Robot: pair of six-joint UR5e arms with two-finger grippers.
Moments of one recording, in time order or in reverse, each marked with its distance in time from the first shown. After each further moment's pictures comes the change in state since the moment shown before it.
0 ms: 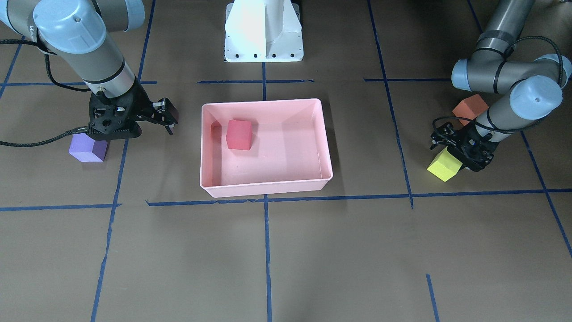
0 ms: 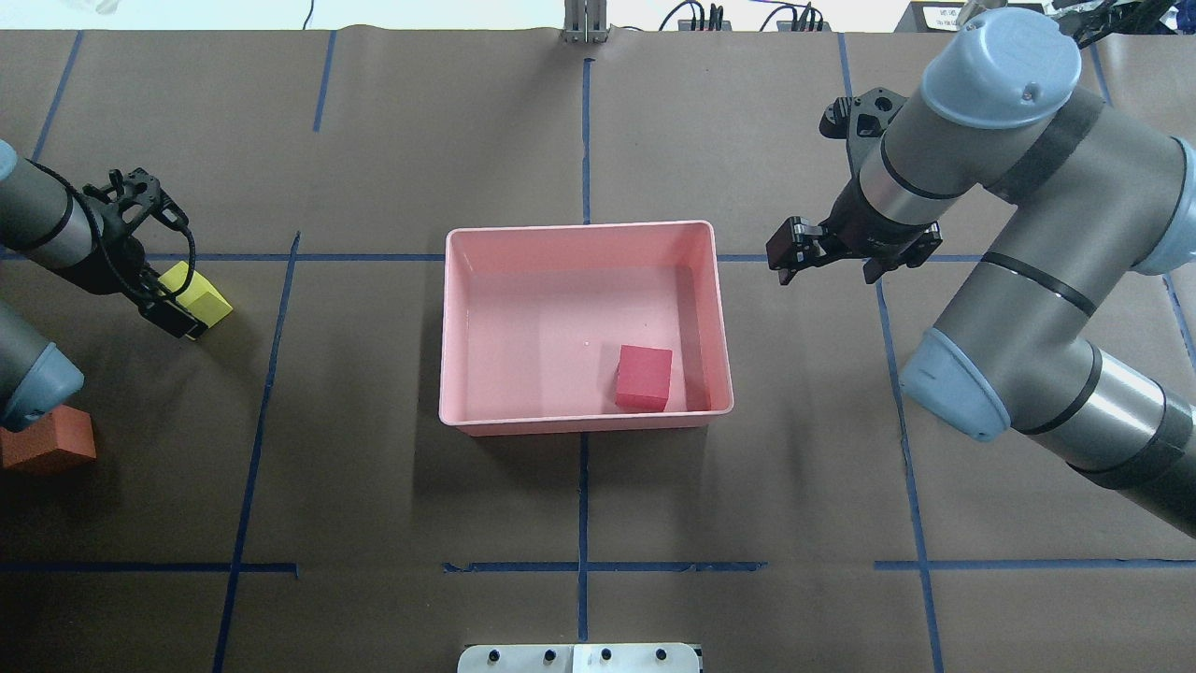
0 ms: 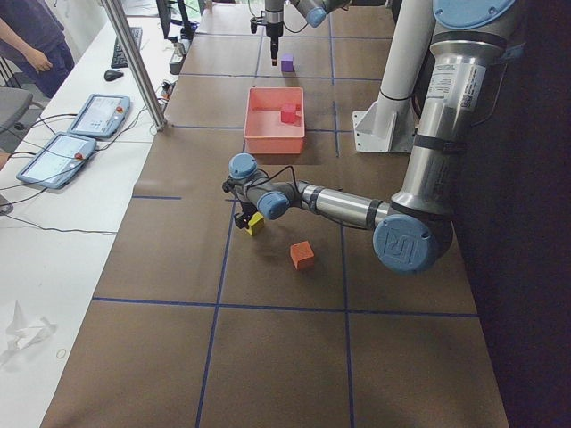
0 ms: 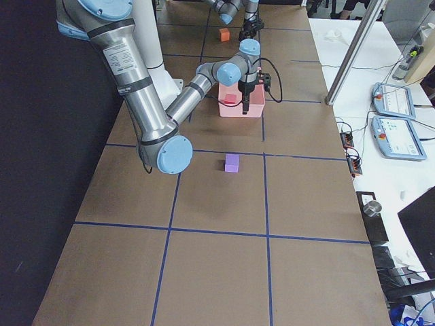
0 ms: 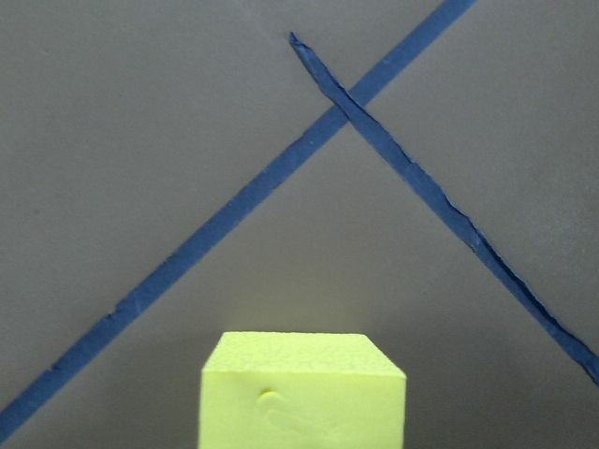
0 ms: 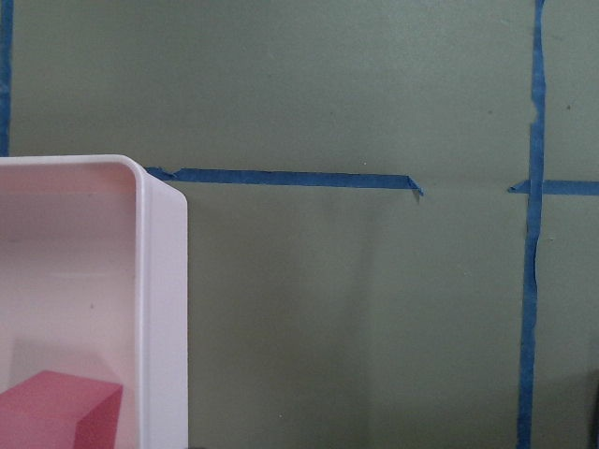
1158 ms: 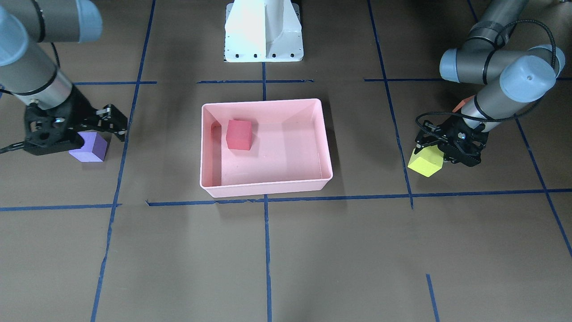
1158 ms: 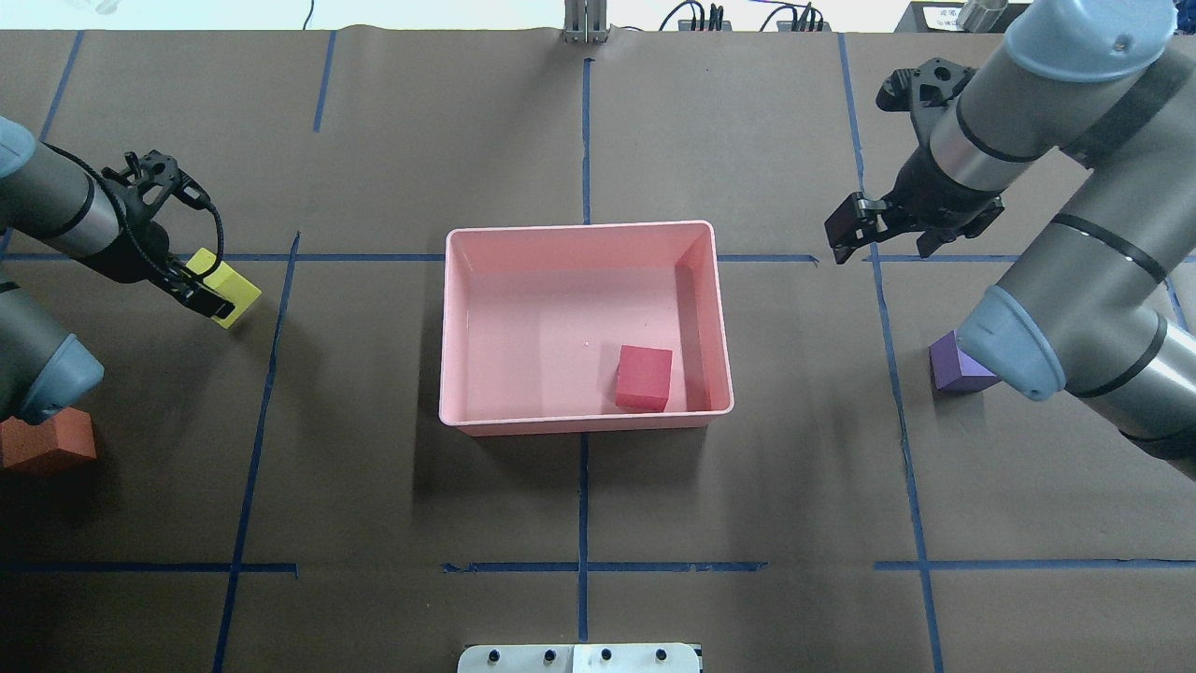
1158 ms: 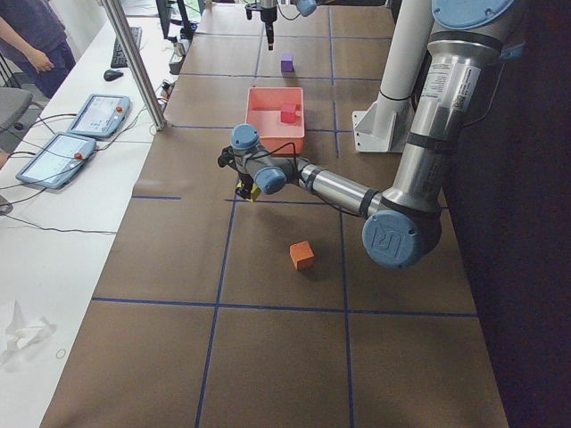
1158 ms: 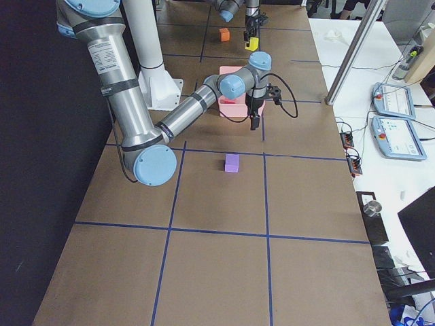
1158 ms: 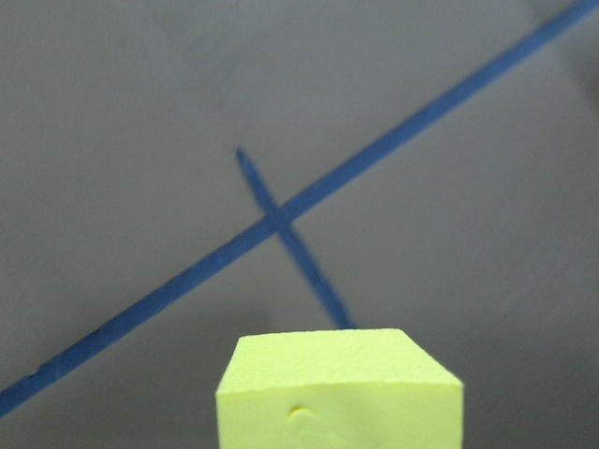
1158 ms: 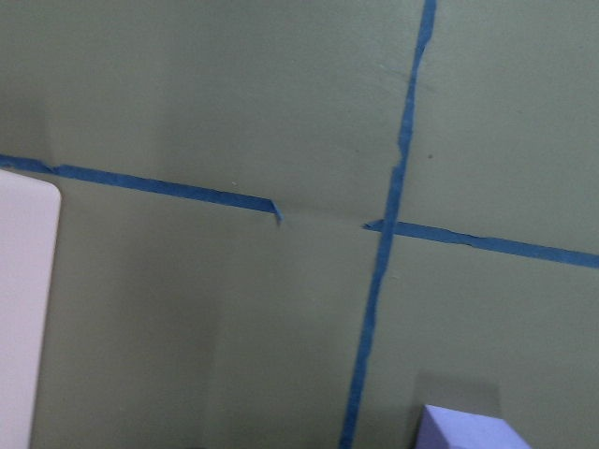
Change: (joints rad) left arm 0.000 -0.087 -0.160 0.050 0.004 -0.406; right arm 0.179 -0.145 0.001 0.003 0.089 -0.371
